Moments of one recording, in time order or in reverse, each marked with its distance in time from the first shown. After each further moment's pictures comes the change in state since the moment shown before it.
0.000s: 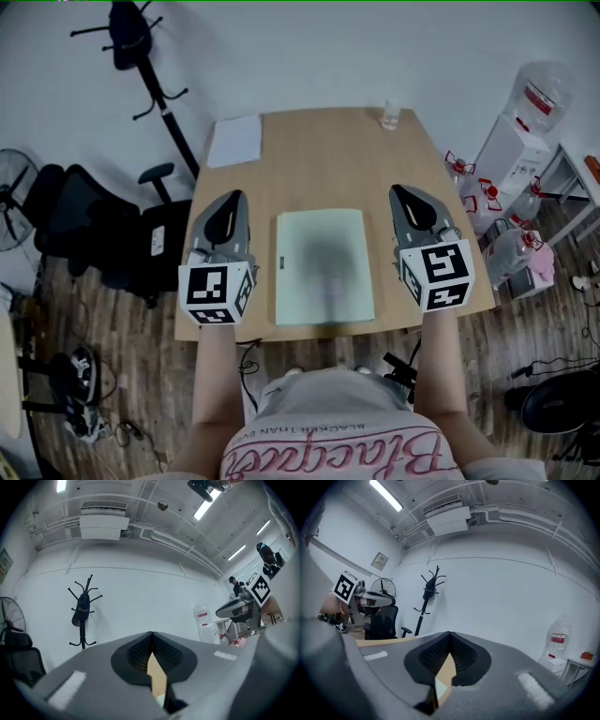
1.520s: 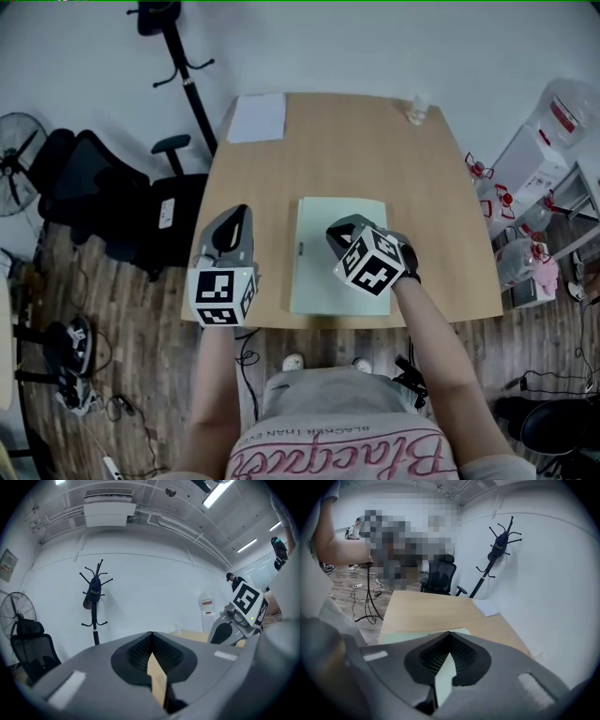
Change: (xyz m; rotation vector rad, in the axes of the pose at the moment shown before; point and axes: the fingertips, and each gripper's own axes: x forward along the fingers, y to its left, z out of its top) left arm -0.041 0.035 -0.081 -0.046 0.175 0.058; right arm 0.067 0.195 -0.123 -0.430 0.477 0.642
